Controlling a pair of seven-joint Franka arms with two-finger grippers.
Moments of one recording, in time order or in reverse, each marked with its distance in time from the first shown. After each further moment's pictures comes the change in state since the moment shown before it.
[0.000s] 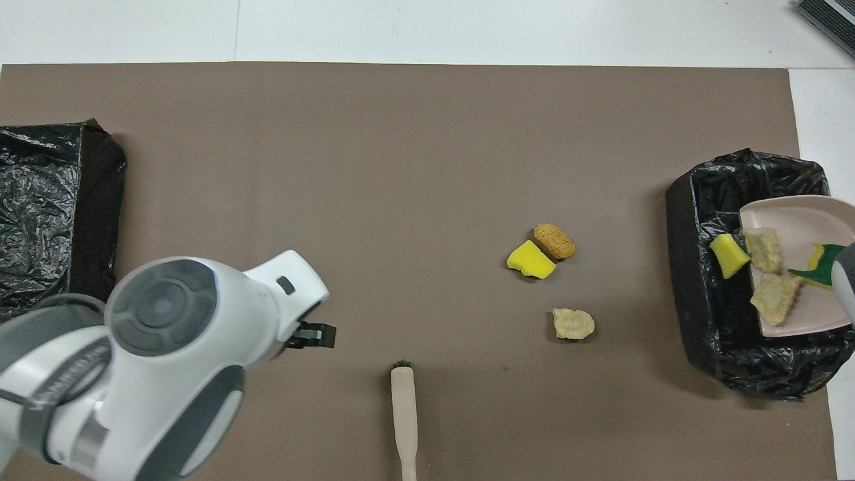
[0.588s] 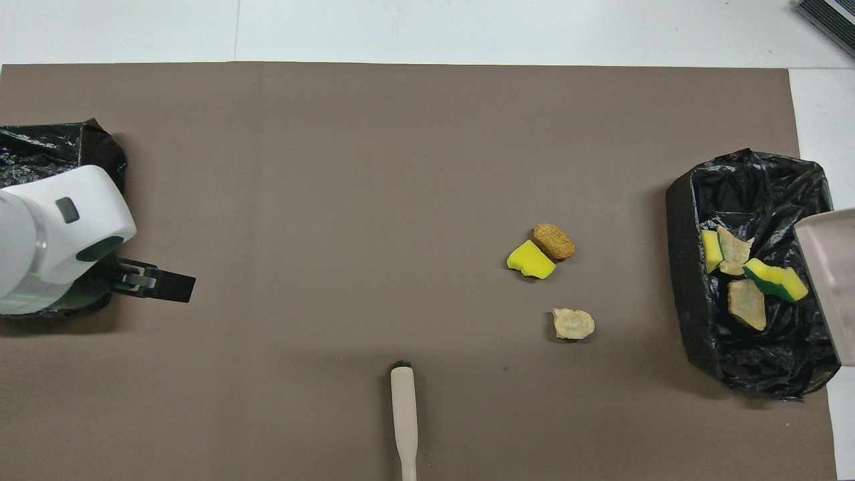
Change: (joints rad) left arm 0.245 0.020 0.001 0.277 0.003 -0.192 0.350; right arm -0.021 -0.084 -0.012 0.069 -0.039 -0.065 -0.193
